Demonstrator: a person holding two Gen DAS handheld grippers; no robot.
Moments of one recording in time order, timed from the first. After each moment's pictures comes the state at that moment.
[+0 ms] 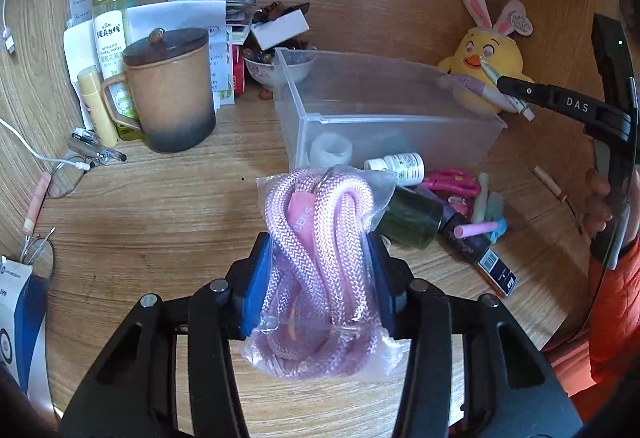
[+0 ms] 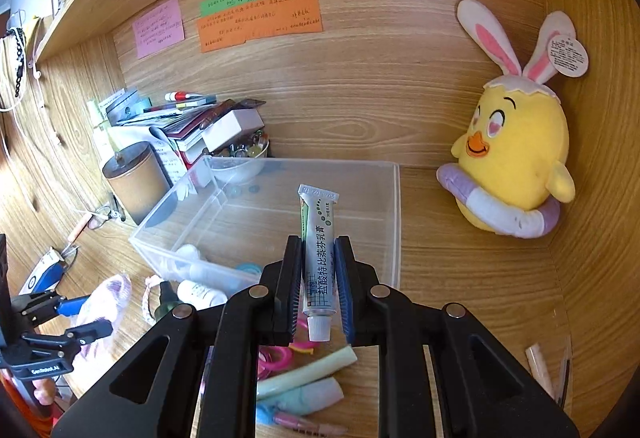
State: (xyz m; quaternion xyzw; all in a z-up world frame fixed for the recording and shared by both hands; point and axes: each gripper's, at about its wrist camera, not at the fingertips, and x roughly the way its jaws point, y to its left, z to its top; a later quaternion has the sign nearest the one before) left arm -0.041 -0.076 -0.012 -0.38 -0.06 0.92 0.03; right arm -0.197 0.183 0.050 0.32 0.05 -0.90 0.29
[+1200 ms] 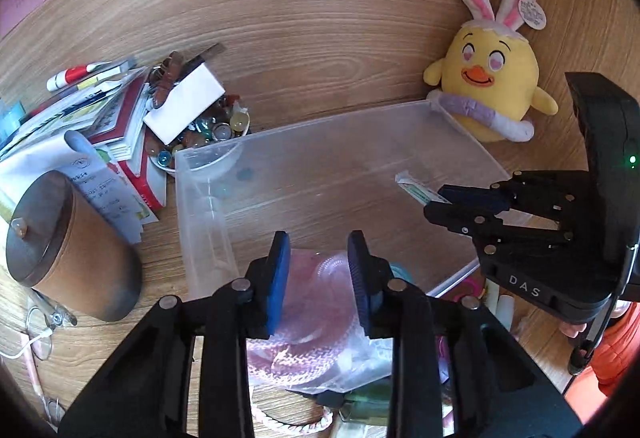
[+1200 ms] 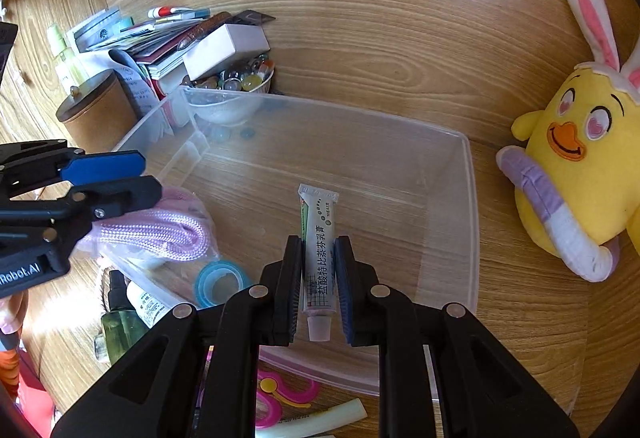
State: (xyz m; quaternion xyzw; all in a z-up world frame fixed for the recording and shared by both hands) left arm -0.199 -0.030 0.017 -0.42 0.01 0.90 0.09; right arm -0.256 0.117 0.000 0.41 0.14 -0.84 0.31
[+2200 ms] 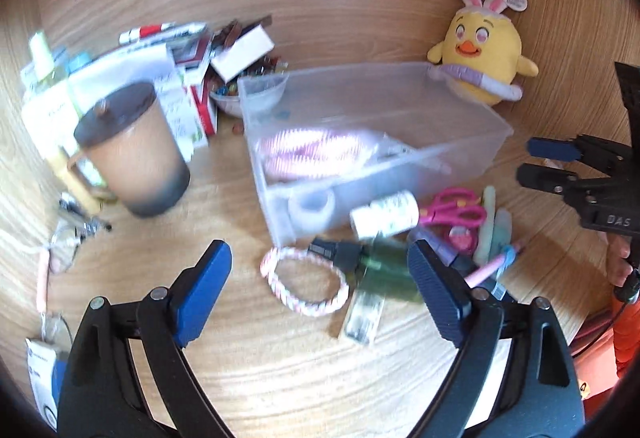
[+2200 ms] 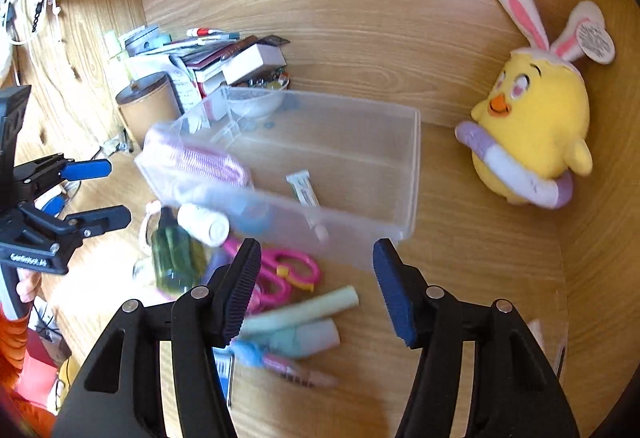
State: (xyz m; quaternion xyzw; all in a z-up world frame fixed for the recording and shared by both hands) left arm -0.093 -0.048 0.004 -0.42 0.01 0.91 0.04; right arm -0.162 0.192 0.016 0.37 0.11 -0.86 0.32
